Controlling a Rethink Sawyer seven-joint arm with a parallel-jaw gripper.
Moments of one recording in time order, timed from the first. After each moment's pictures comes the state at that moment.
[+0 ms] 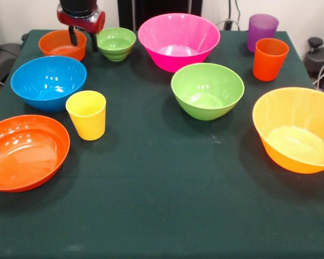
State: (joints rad) arm -0.67 -0.49 -0.08 1.87 -0.29 0.30 1.69
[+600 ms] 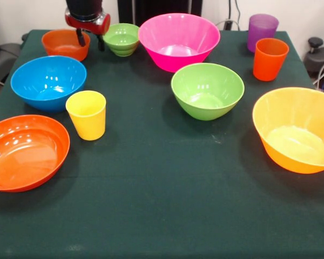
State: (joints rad) arm -0.71 -0.43 -0.08 1.90 -0.34 0.26 1.69
